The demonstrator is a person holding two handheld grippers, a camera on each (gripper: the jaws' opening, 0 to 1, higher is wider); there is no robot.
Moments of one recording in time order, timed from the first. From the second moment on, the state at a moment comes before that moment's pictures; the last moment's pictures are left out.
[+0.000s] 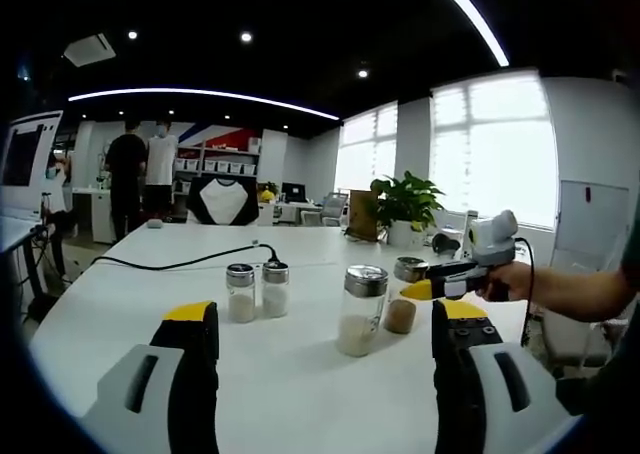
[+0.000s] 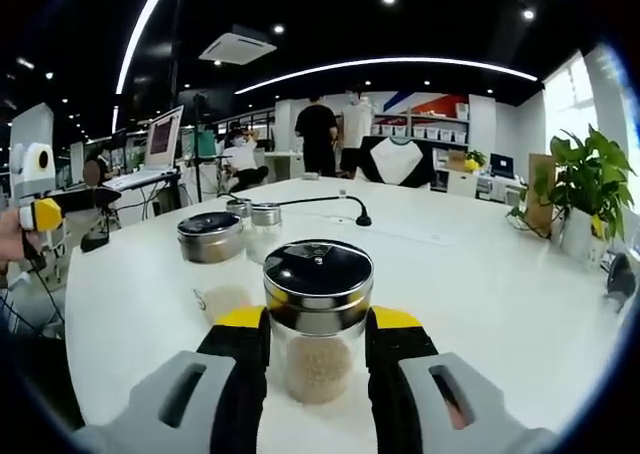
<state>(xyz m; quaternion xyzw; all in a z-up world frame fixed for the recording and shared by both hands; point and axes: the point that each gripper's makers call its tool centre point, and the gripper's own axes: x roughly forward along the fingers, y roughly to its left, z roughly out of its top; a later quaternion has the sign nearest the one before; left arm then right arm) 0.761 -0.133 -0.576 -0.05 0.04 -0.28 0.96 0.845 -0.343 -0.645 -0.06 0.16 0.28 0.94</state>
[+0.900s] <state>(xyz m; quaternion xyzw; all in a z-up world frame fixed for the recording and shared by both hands) 0.760 -0.130 -0.573 -0.04 0.04 -0.28 0.96 0.841 -0.341 -0.645 -0.07 0.16 0.39 0.90</state>
